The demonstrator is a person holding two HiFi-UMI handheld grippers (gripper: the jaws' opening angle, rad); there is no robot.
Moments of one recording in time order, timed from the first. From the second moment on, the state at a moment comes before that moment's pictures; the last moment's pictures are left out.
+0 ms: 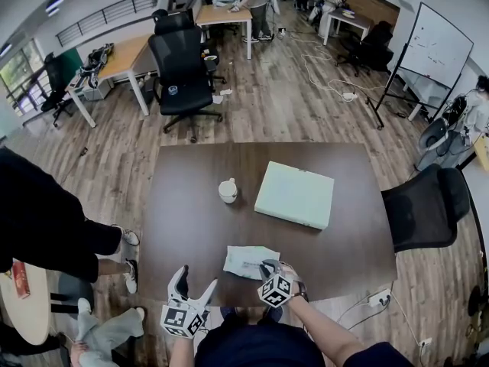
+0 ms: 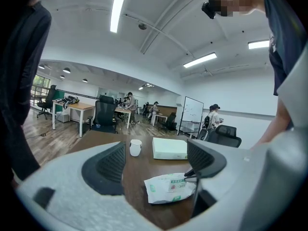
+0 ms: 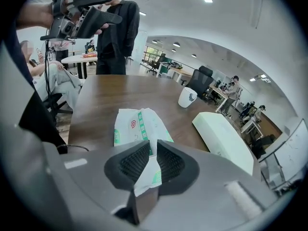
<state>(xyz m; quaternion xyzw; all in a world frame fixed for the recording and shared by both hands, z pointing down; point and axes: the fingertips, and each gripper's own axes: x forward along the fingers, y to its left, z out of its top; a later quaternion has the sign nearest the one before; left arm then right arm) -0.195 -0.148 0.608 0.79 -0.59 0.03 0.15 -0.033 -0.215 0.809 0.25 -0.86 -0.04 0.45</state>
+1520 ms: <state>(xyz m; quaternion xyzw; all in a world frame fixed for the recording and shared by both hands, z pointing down) -0.198 -0.153 0.616 0.79 -0.59 0.04 0.16 -0.042 -0.251 0.845 0.26 -0.84 0.06 0.47</state>
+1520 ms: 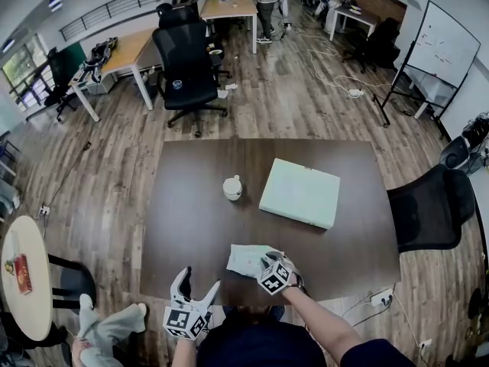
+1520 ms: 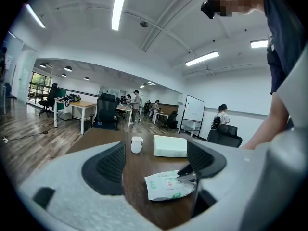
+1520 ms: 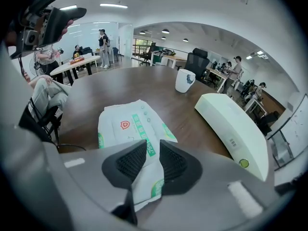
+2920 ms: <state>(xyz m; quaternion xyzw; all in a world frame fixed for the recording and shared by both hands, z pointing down) -0.199 -0.161 0.620 0.79 -0.59 0.04 0.16 -0.051 -0.250 0.855 0.22 -0.85 0.15 0.46</state>
